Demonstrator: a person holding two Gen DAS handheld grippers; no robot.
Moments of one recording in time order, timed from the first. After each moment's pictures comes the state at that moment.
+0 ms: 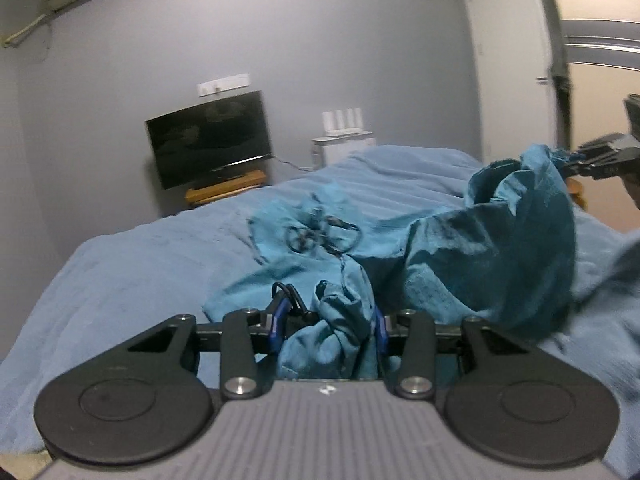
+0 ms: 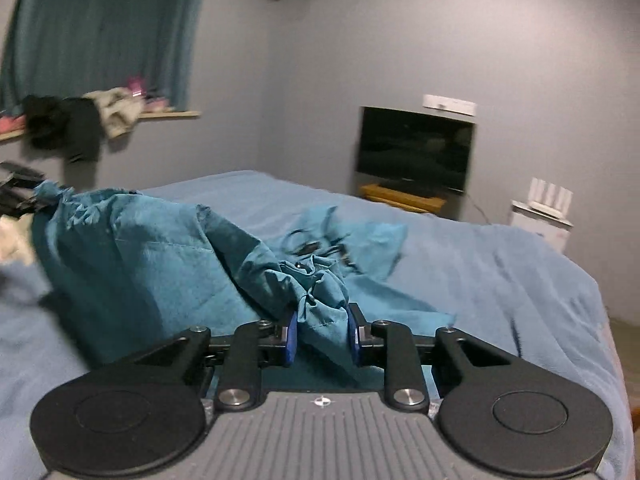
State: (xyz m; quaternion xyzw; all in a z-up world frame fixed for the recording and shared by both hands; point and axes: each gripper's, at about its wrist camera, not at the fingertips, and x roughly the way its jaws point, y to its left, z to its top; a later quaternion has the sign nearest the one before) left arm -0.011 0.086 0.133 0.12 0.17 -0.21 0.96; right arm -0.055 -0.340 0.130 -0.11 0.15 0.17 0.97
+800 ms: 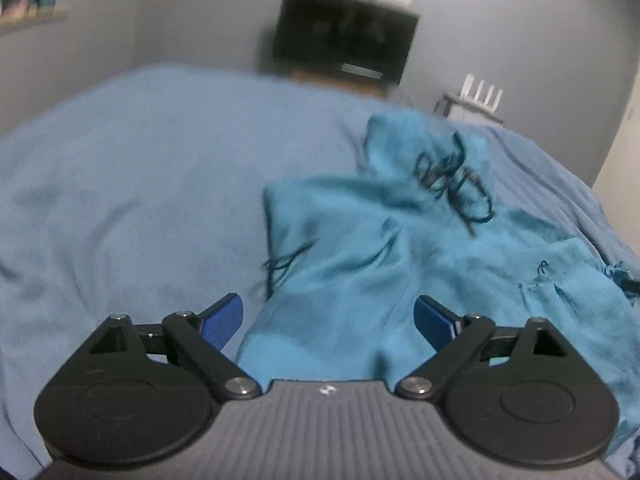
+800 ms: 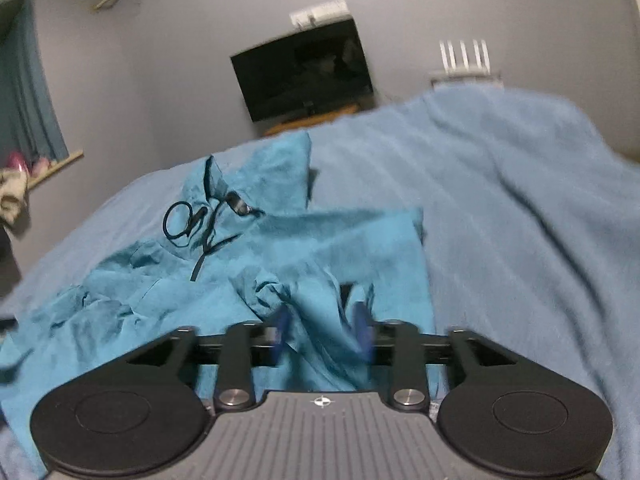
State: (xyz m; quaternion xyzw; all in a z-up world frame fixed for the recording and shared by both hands) left arm 0.181 0.137 0.007 -0.11 0.32 -0.07 0.94; right arm 0.174 -0.389 -0.012 0.10 0.25 0.06 0.96
